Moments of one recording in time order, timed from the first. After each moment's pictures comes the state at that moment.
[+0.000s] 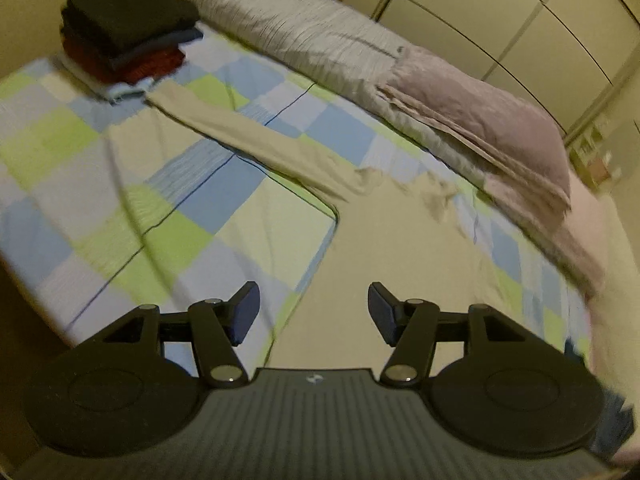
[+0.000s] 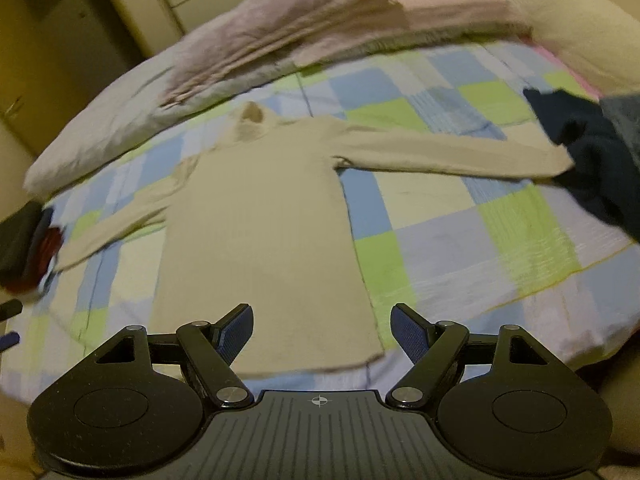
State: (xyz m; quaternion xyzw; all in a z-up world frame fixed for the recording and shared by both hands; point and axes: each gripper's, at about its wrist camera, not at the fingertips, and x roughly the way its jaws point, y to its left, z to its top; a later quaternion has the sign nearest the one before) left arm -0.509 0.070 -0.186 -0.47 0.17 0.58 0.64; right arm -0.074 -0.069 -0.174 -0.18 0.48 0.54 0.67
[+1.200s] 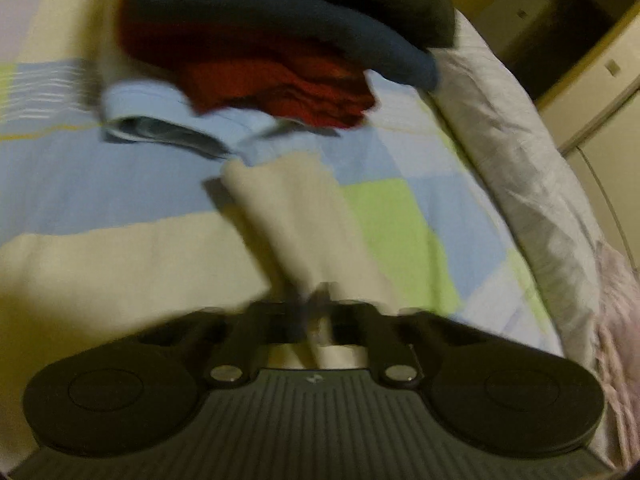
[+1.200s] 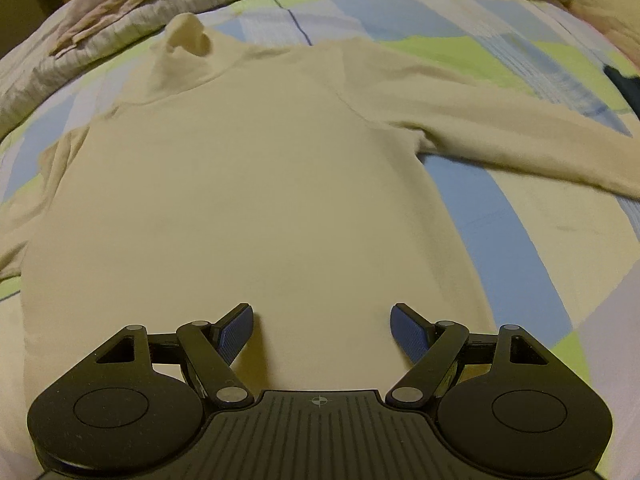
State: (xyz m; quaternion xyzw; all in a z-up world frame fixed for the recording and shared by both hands) left arm -0.706 0.415 -0.416 -0.50 -0.01 0.72 0.47; right arm -0.097 0.177 -0.407 -0.25 0.48 0.46 0.70
